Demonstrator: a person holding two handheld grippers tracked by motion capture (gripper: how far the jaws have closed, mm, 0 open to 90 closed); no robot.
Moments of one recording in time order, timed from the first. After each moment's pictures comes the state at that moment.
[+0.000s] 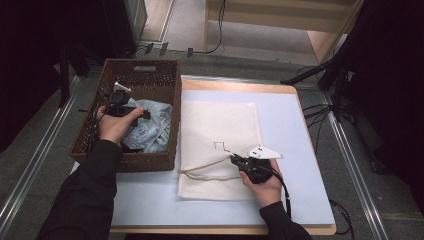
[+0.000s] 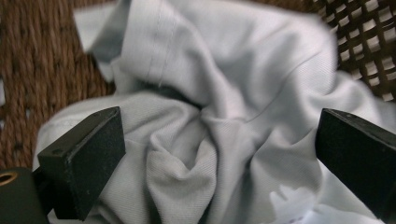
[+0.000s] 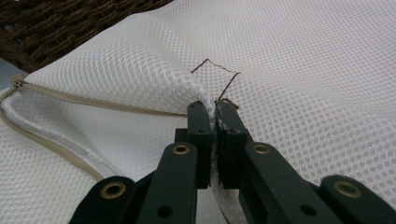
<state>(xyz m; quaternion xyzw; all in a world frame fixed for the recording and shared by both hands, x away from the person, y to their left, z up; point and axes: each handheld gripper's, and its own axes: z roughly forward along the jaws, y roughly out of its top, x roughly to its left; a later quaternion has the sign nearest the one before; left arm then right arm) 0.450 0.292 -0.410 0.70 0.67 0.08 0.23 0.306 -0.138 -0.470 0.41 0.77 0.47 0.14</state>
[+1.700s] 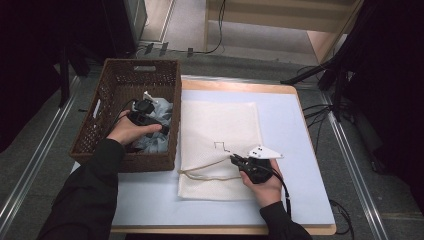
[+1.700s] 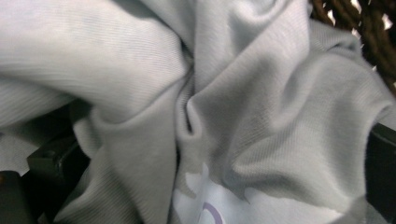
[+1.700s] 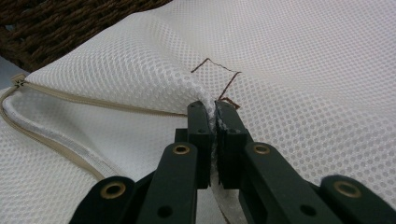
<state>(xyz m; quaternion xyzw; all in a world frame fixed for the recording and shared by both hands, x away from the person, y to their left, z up) 0.449 0.237 -0.427 0.83 0.53 0.03 0.19 0.306 -0.138 -0.470 0.41 0.77 0.47 0.14</state>
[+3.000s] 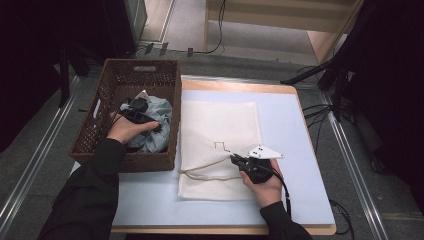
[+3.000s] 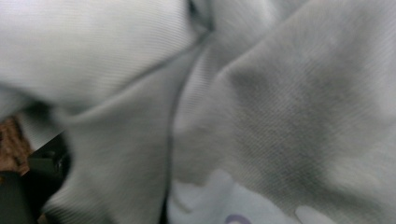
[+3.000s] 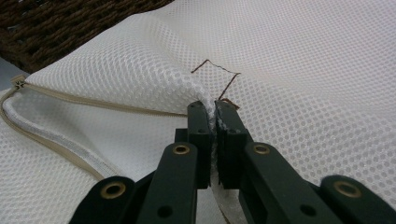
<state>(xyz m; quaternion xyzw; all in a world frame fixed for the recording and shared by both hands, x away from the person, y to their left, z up) 0.455 0.247 -0.428 0.80 0.58 0.07 0.11 0.306 -0.139 -0.469 0.41 0.77 0.47 0.14</state>
